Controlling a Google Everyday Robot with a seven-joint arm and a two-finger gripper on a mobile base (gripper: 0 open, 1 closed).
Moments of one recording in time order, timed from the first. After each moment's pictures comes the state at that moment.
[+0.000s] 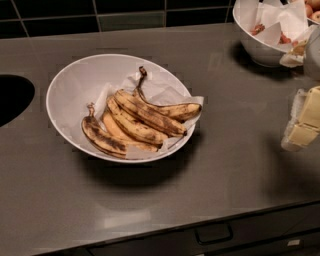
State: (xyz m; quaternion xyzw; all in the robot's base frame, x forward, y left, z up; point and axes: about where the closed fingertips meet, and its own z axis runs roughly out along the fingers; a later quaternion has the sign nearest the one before) arm 0.438 -0.217 0.976 -0.60 0.78 -0.03 0.16
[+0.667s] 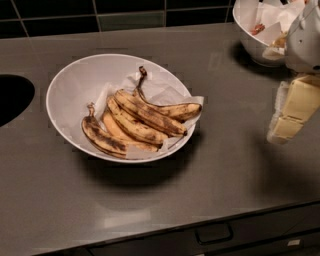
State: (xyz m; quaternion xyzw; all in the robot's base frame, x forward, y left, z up) arm 0.444 -0.192 0.985 -0.62 0.76 -0.04 0.16
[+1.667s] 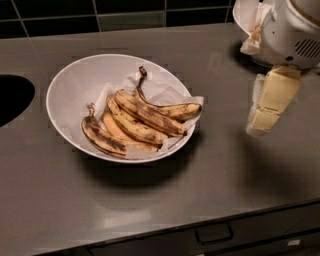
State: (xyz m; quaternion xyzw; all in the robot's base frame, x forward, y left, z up) arm 0.457 -0.152 0.989 -0.65 0.74 -0.02 0.16
